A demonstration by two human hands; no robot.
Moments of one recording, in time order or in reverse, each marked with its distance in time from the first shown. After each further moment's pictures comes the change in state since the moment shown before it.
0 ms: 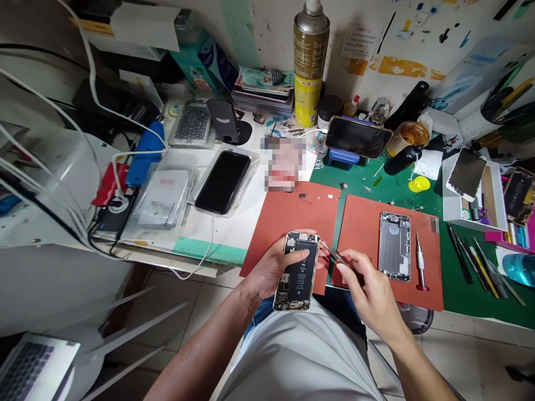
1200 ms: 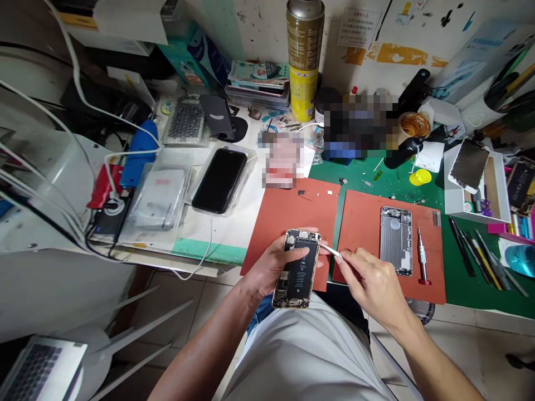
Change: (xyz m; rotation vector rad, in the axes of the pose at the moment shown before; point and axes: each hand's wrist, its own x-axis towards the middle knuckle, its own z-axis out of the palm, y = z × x) left_hand 0.003 0.003 -0.010 0.029 -0.054 -0.092; right_hand 0.012 0.003 -0.004 -0.422 0.079 -0.323
